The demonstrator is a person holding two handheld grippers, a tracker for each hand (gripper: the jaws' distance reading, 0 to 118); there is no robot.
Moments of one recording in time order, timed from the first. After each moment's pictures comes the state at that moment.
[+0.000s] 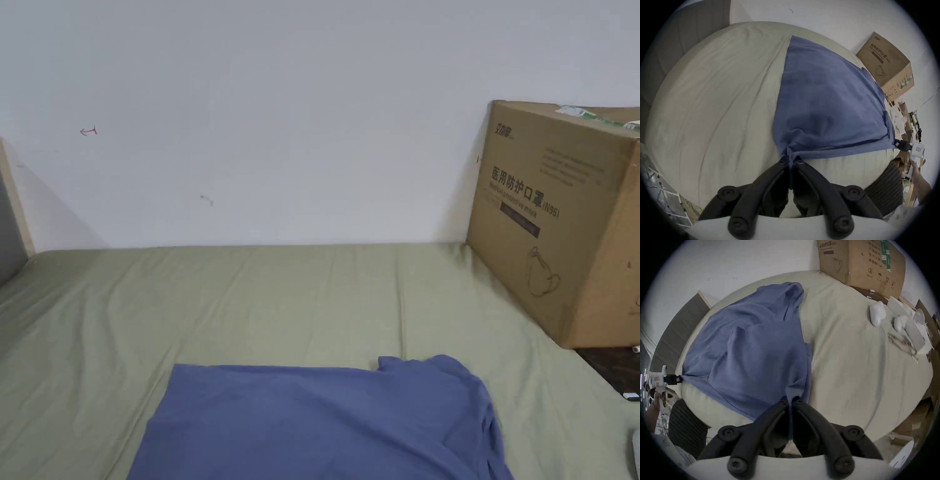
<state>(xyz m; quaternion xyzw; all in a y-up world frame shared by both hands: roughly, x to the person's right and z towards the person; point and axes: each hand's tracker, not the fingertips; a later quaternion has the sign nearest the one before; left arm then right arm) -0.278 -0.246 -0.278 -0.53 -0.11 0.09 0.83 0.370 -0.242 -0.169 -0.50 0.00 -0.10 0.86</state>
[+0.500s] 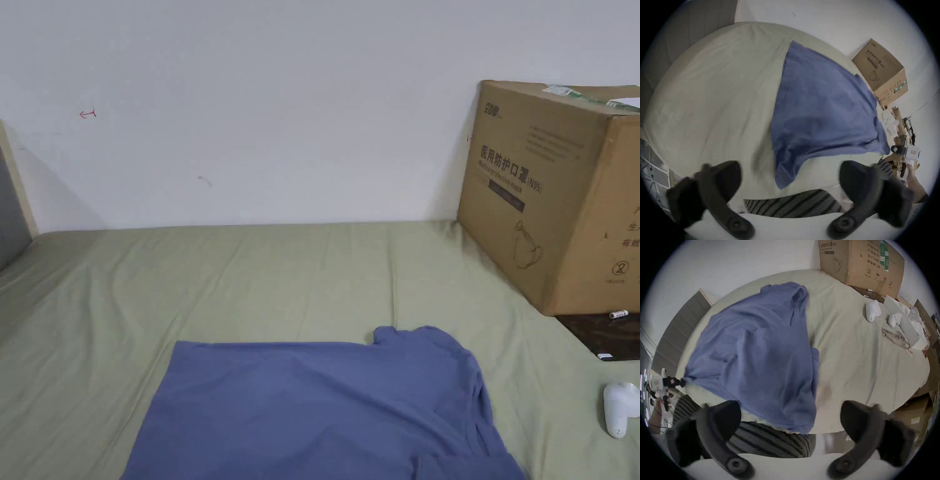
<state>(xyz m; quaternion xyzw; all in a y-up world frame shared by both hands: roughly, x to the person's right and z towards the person) -0.287 -0.213 -0.241 -0.49 -0.12 0.13 0.86 0.360 -0.202 -0.156 -0.49 0.00 -0.13 0.86</state>
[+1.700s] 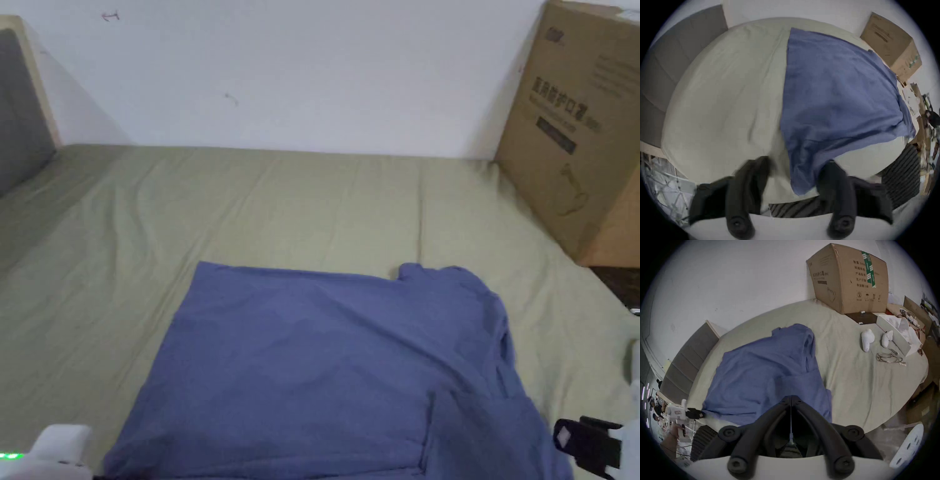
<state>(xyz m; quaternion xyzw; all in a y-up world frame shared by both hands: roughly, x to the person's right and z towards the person) -0.254 -0.232 -0.255 -0.54 -0.08 -0.01 0.84 0.330 -0.157 -0.164 -0.40 -0.03 -0.16 0.90</state>
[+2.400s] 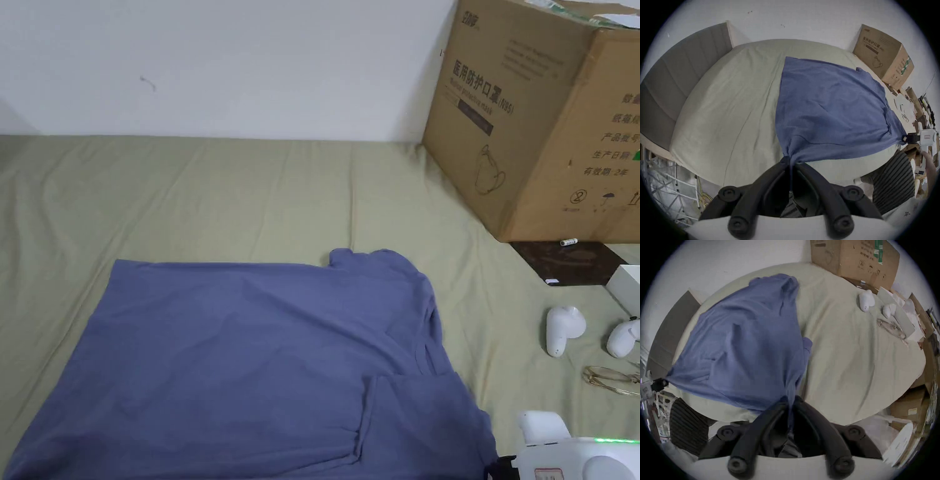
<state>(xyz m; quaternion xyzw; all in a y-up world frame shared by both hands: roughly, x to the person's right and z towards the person) -0.224 -0.170 -0.230 -0.49 -0.06 -0.01 0.87 0.356 -0.231 -0.168 -0.54 -0.04 -0.10 0.84</state>
